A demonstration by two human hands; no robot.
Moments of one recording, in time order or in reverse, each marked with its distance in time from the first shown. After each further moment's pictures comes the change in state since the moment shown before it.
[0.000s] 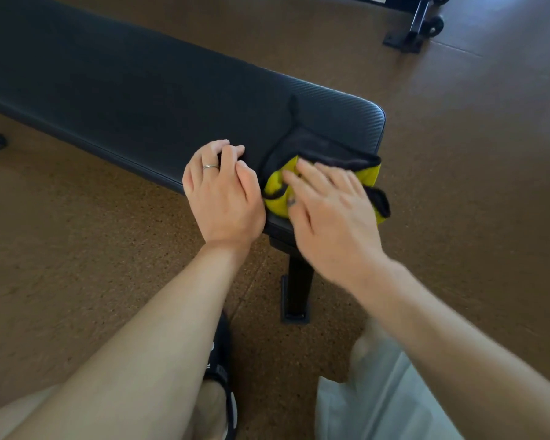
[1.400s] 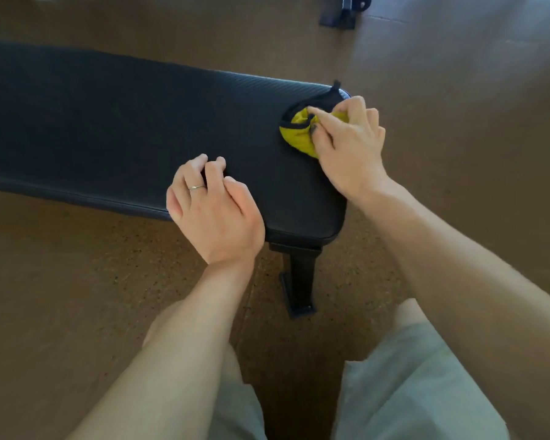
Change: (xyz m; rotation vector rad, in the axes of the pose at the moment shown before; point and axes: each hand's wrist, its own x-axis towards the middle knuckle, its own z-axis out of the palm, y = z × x) left_hand -0.001 -0.002 -0.001 0.009 -0.035 0.021; right_hand 0.066 0.053 0.013 0.062 0.226 0.401
